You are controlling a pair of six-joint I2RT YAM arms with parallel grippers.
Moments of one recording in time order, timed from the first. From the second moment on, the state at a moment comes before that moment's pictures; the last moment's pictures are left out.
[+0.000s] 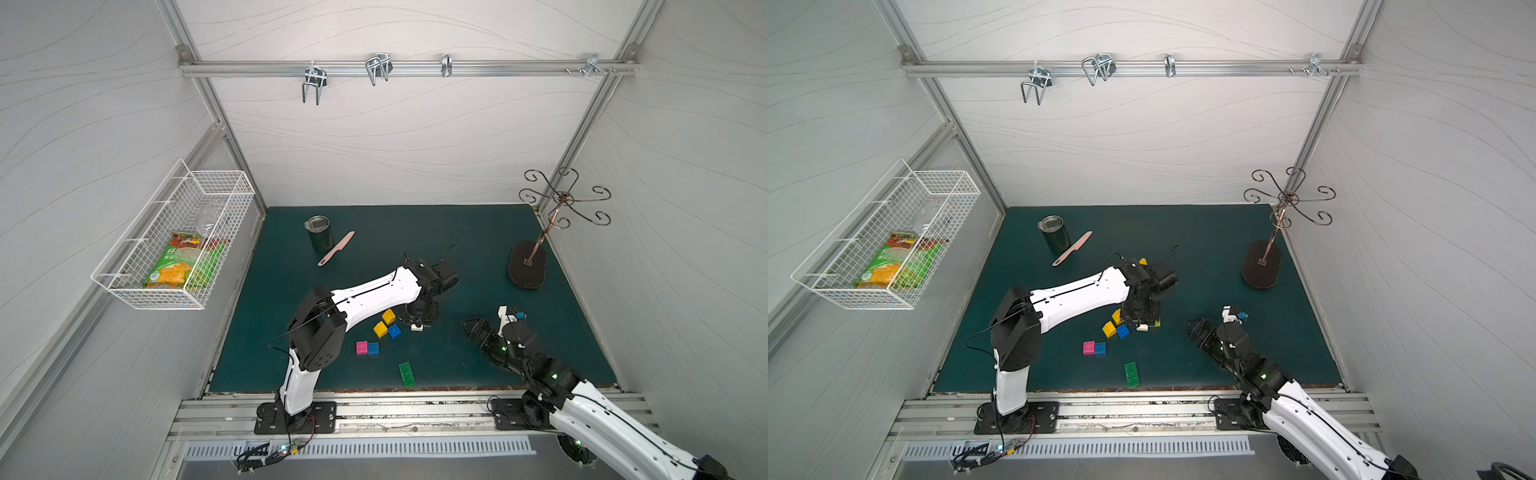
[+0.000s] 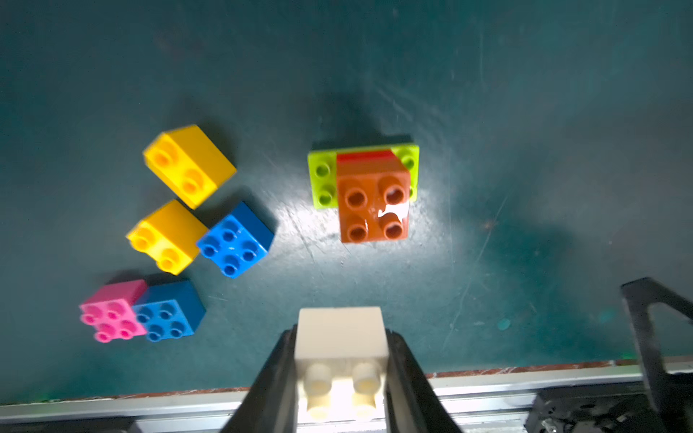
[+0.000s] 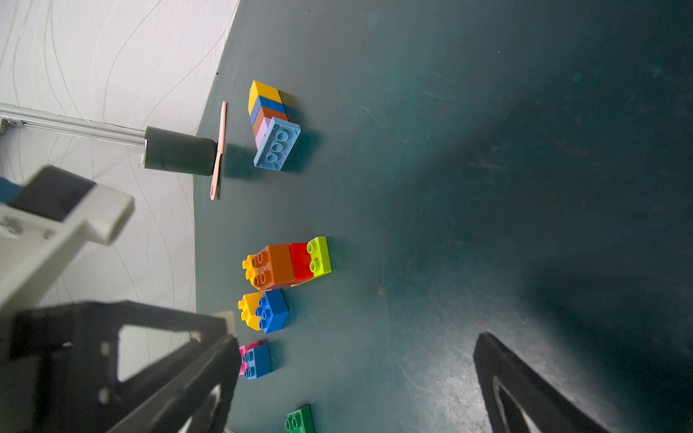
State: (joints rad) left arm -0.93 1.97 1.70 -1.24 -0.01 -0.91; right arm 0.71 0.47 0.18 -0.32 0.03 1.15
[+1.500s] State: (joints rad) left arm -0.88 2.16 1.86 -1.24 0.03 -0.86; right arm 0.66 0.53 0.16 -0.26 0.01 1.14
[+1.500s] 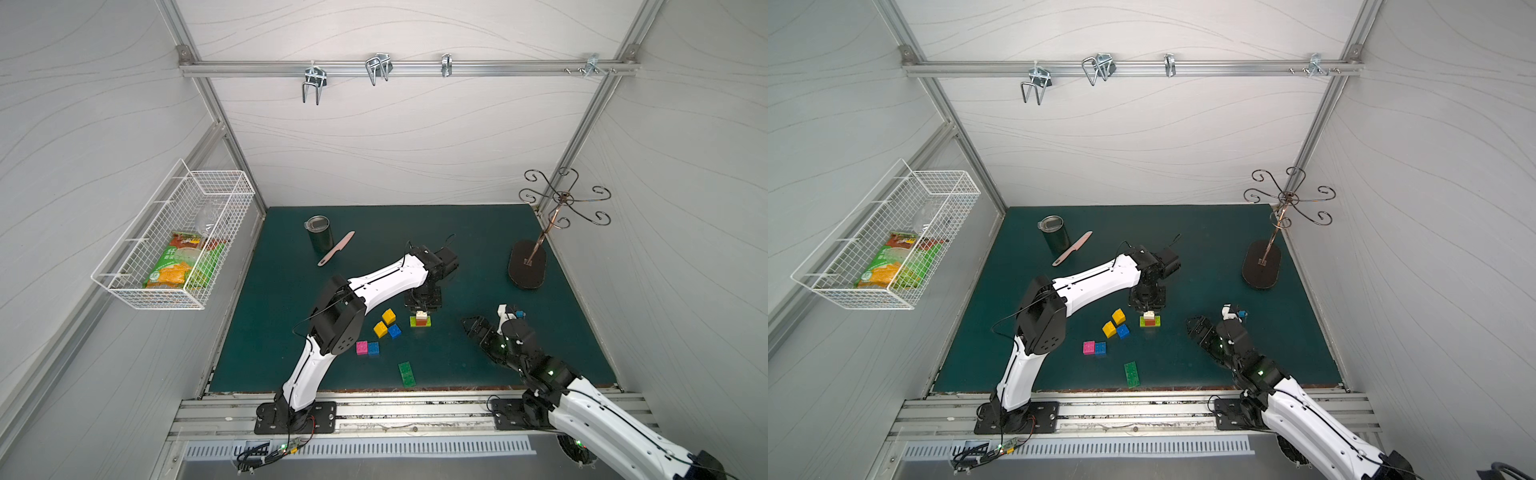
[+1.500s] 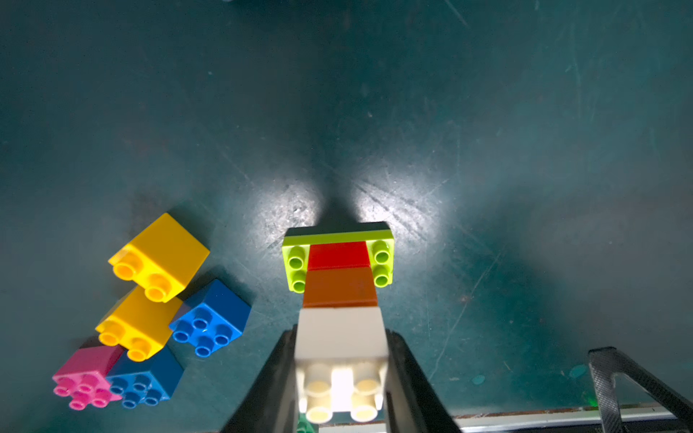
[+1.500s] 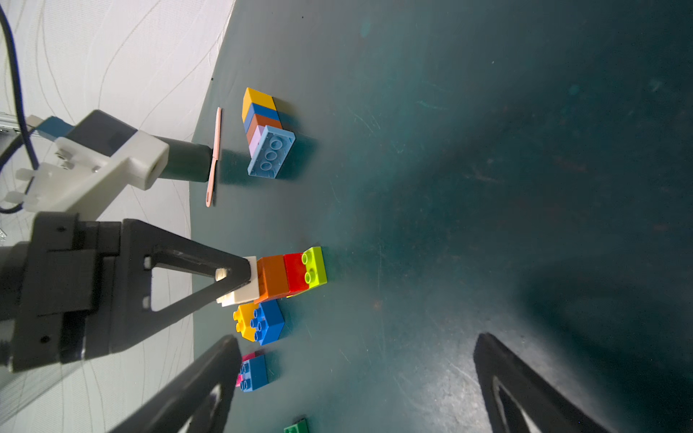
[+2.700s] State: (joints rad) left arm -0.90 2.08 1.71 -1.09 0.01 -0.89; right arm 0.65 0.52 0.16 -0.25 -0.02 1.13
